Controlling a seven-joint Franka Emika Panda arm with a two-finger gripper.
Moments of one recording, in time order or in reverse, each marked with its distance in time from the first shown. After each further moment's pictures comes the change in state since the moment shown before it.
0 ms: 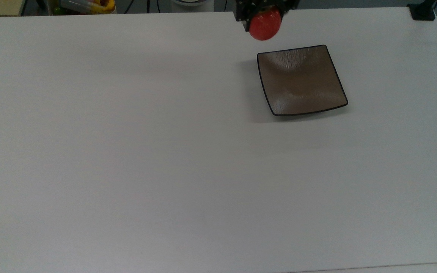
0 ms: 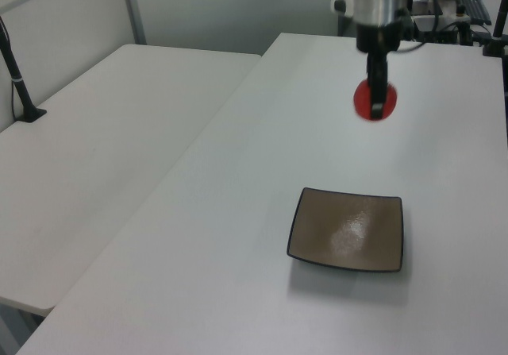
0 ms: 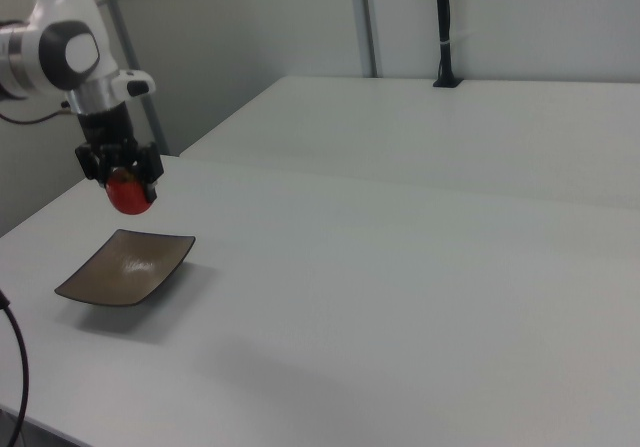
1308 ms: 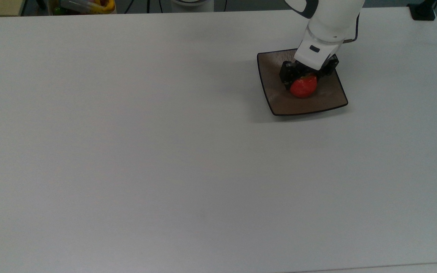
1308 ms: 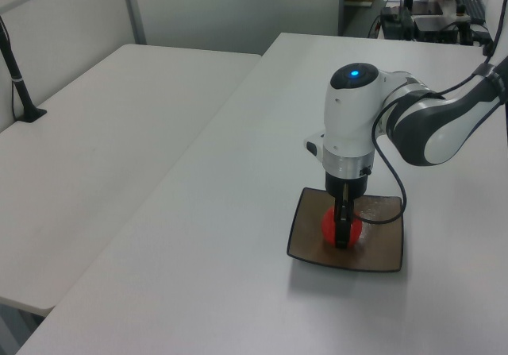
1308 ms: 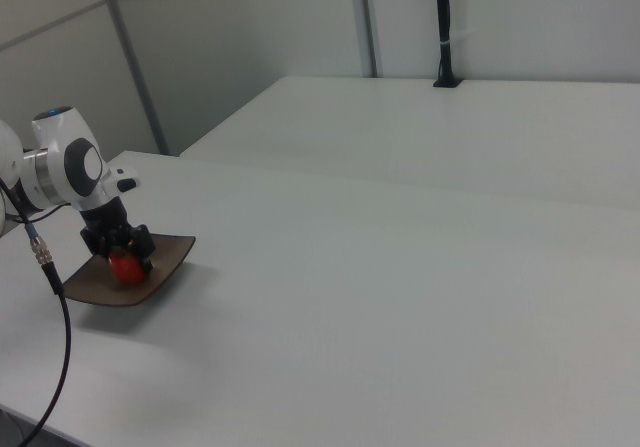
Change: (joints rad) arm 0.121 0.319 0.091 -0.109 -0.187 0.455 0.342
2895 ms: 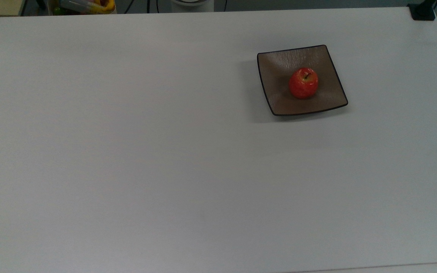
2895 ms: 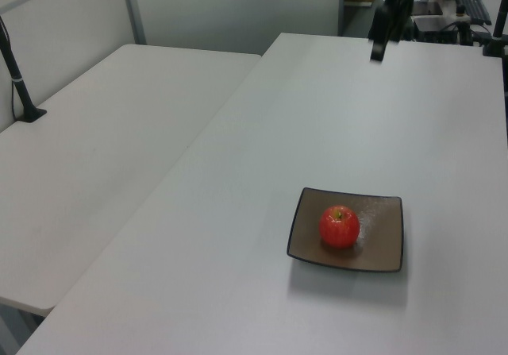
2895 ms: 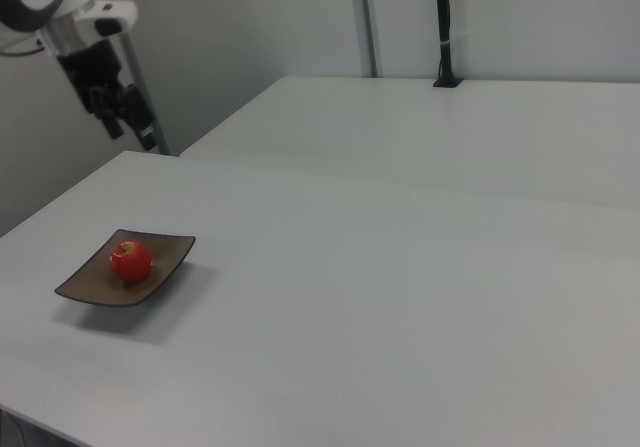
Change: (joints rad) arm -0.047 -0.502 -0.242 0.143 0.128 -0.511 0.012
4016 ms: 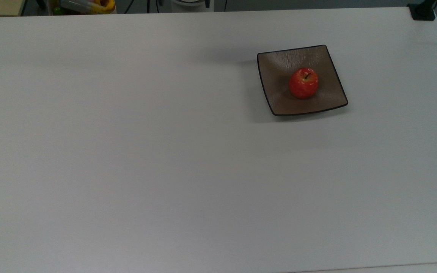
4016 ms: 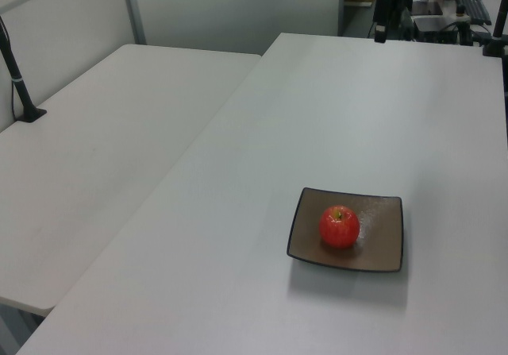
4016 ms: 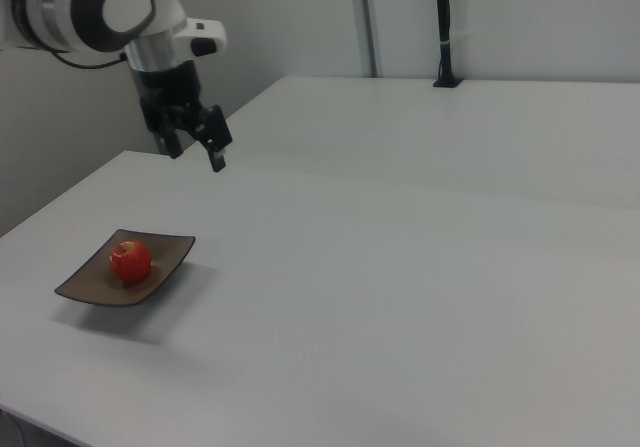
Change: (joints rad) arm -0.192 0.042 -0.056 -0.023 0.110 0.013 -0.341
